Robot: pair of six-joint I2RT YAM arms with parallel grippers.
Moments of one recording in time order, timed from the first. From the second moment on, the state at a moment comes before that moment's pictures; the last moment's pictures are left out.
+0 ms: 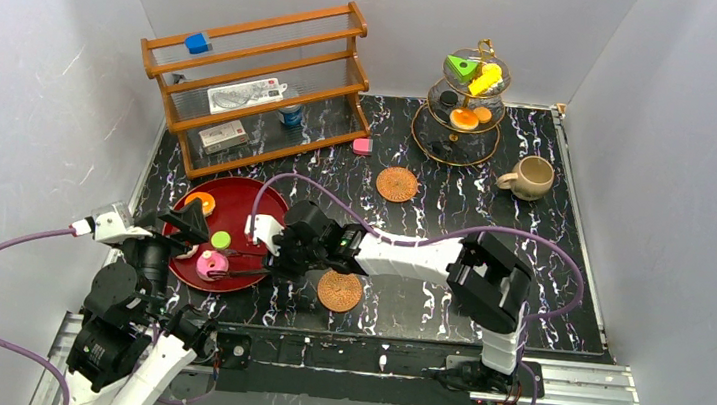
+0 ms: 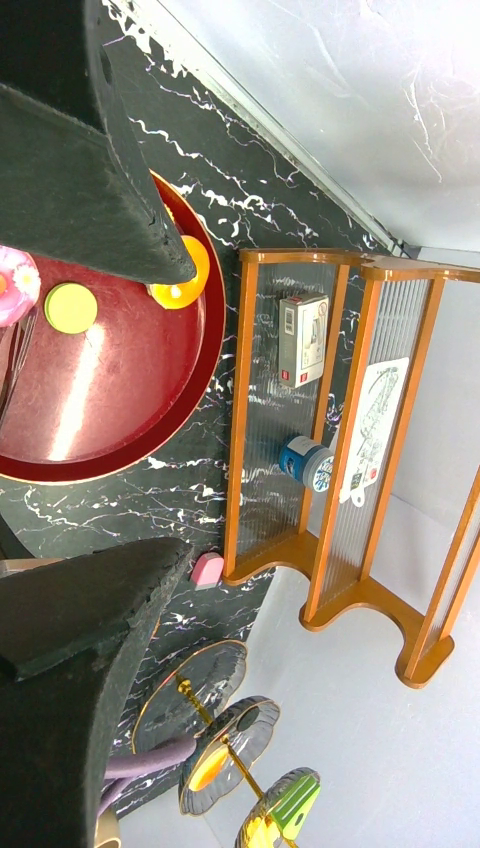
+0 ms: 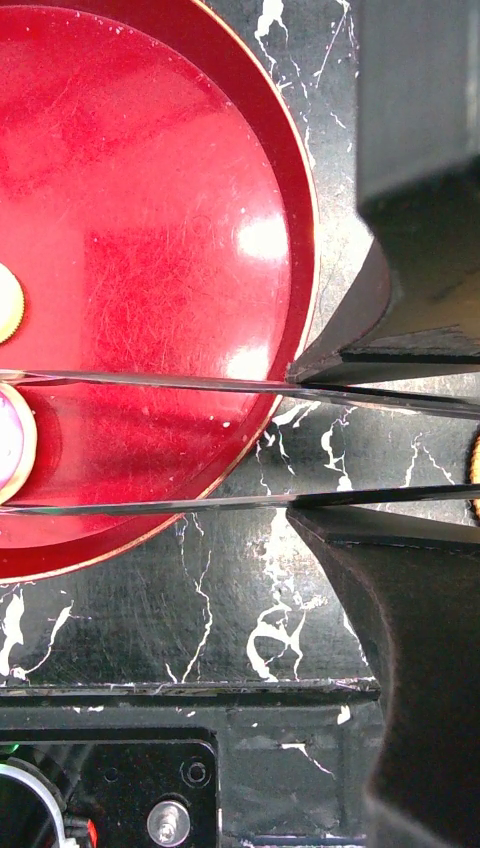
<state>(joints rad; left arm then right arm) -0.45 0.08 0.68 -0.55 -0.63 -0.33 1.21 1.89 1.29 -0.06 -0.28 -0.29</state>
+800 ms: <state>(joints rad) -0.45 0.08 0.68 -0.55 -0.63 -0.34 1.20 1.68 1.18 -0.08 -0.13 -0.25</state>
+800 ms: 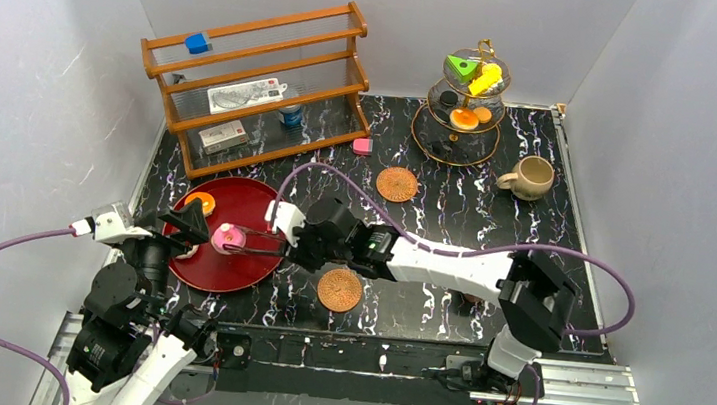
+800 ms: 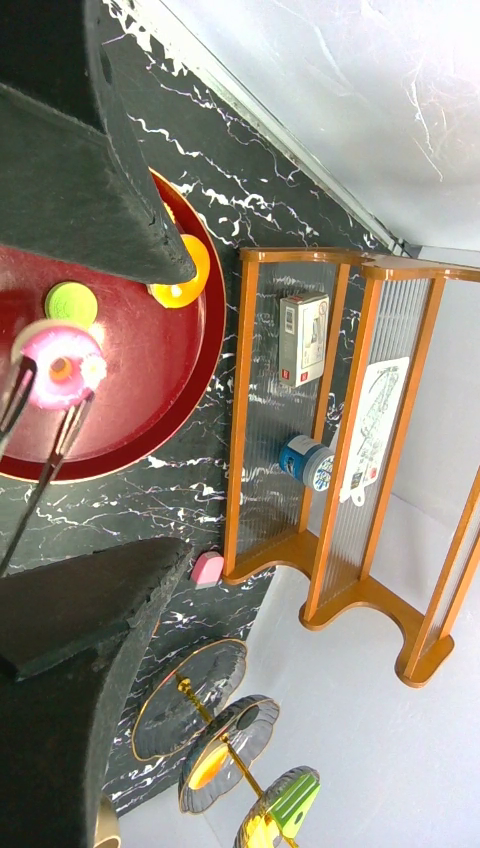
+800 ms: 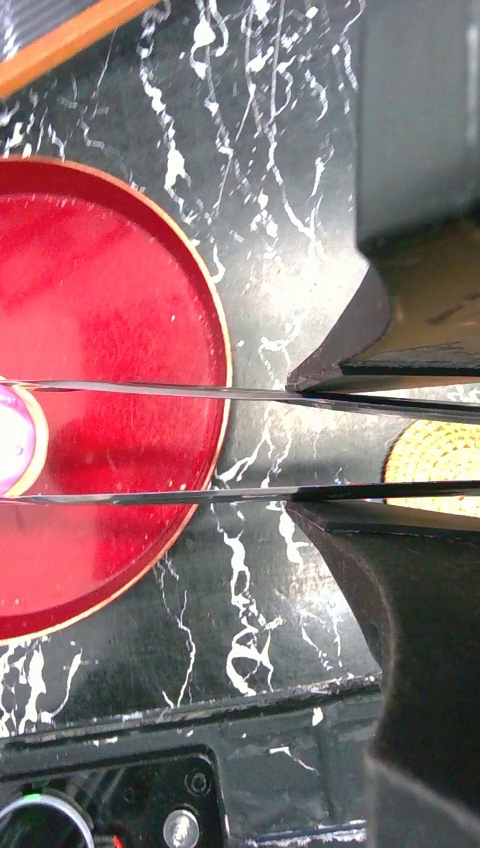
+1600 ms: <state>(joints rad) -0.45 0.08 0.68 -0.55 -0.62 -0.34 0.81 1.37 1.10 -0.24 0.27 -0.02</state>
